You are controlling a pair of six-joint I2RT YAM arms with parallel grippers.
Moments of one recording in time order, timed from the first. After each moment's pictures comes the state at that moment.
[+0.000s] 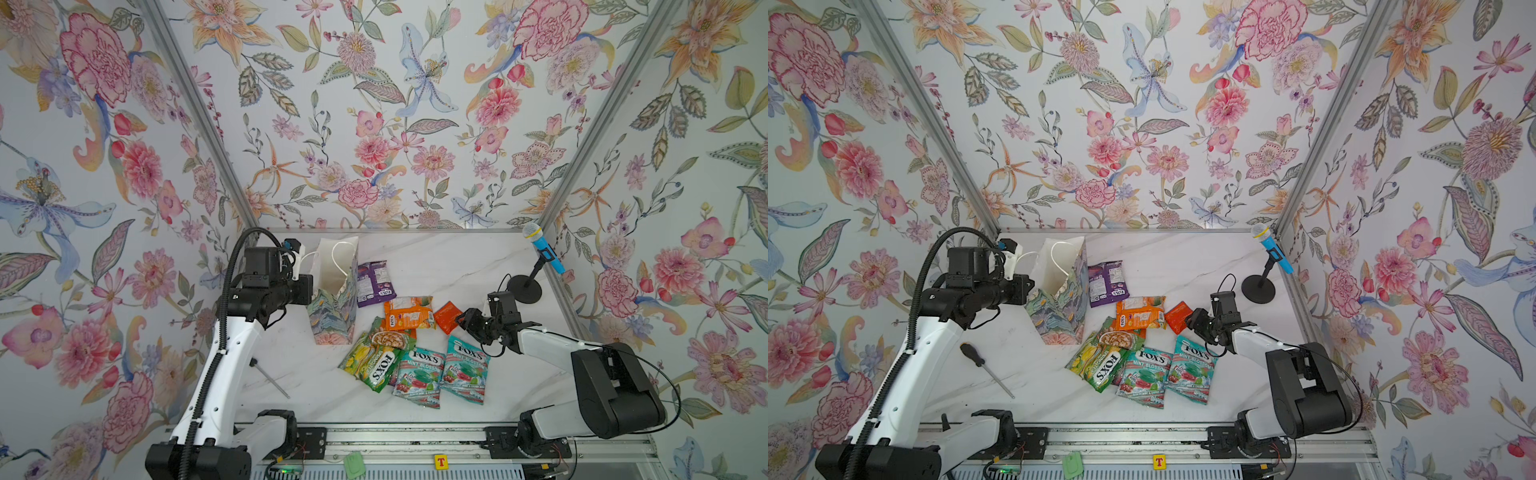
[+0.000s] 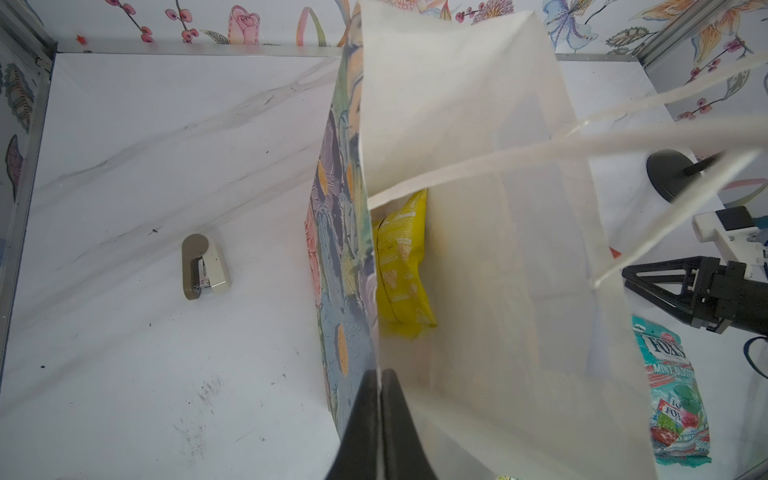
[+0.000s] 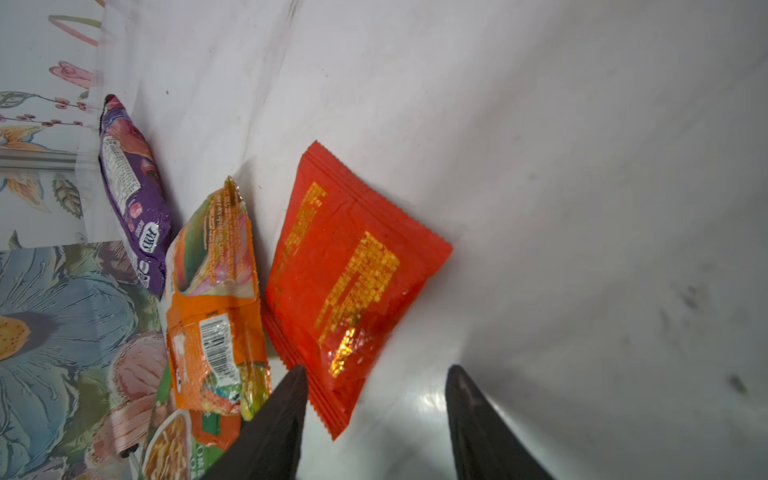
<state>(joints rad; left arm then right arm) -0.06 1.13 1.20 -0.84 0.26 -0.02 0.24 1.47 0.57 0.00 -0.29 0.81</state>
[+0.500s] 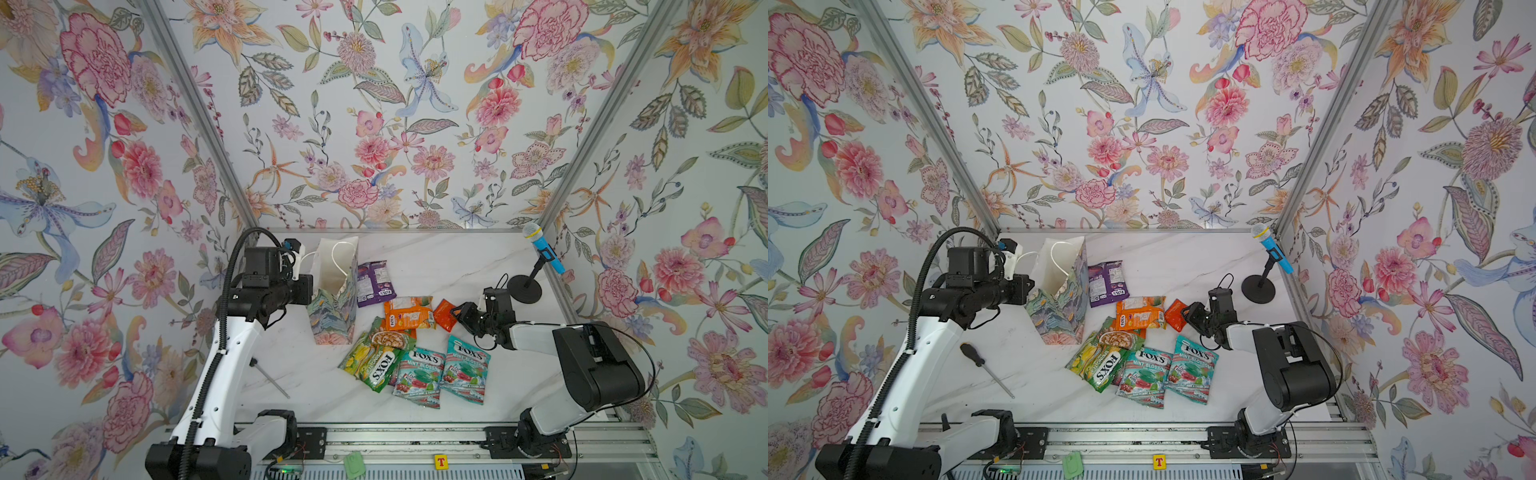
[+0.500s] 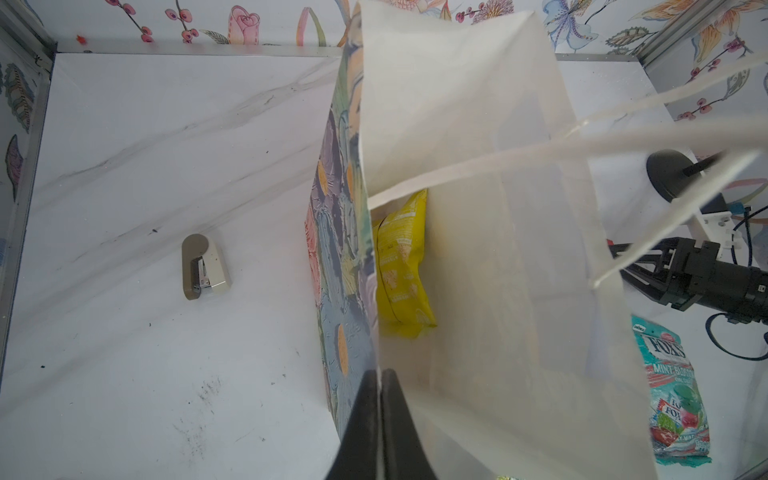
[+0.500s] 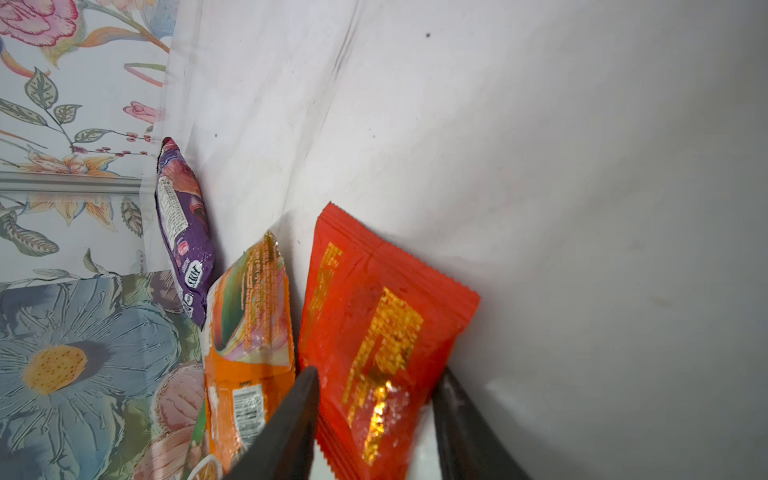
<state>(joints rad) -0.06 1.13 1.20 -0.84 0.26 -0.02 0.24 1.62 0.58 0.26 -0.33 0.87</state>
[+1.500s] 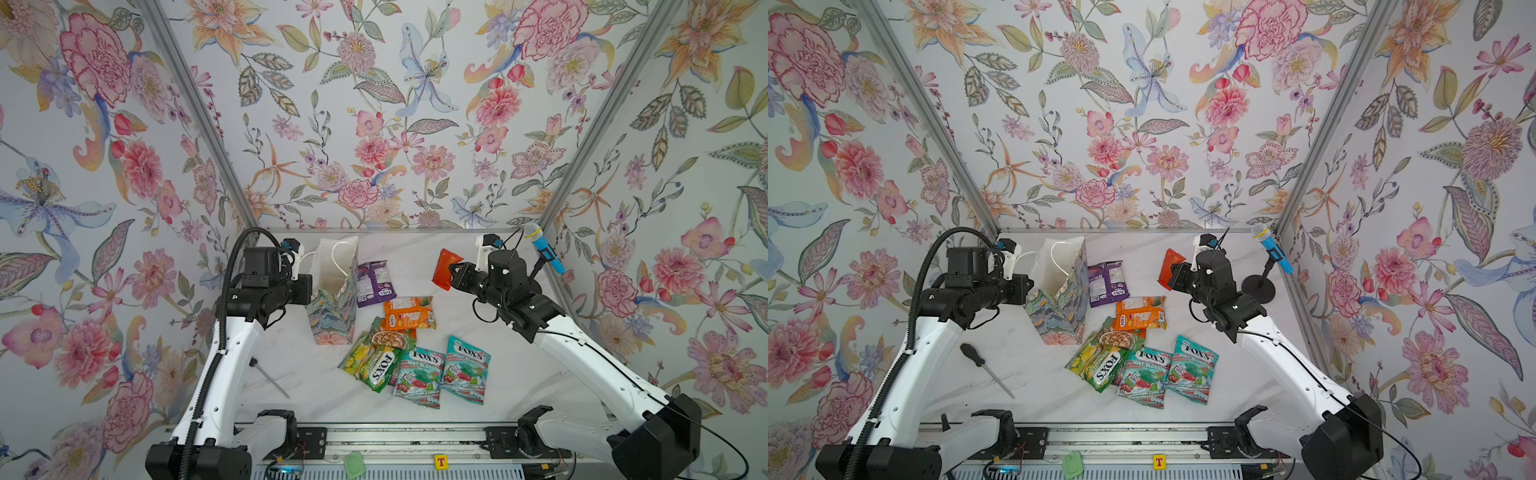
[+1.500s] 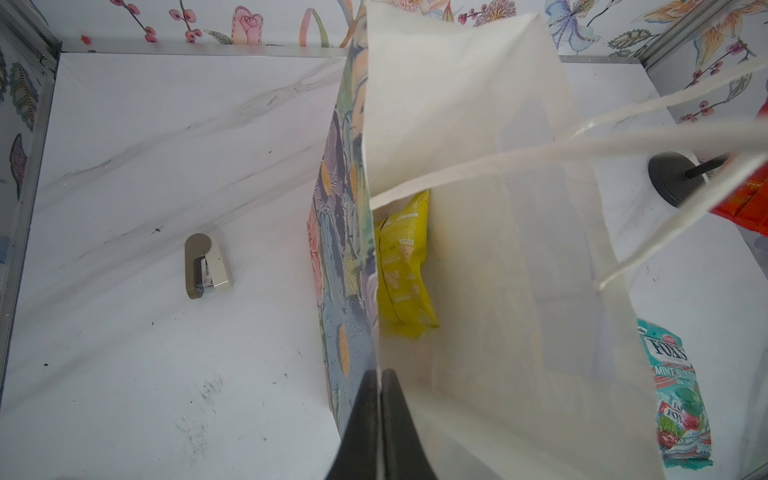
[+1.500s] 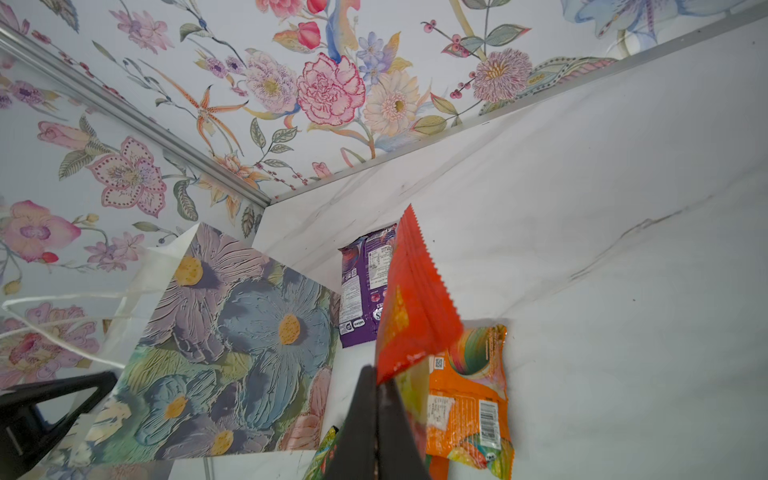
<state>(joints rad) -0.05 1.13 1.20 -0.84 0.26 -0.02 0.55 1.20 1.08 -0.28 0.00 0.65</state>
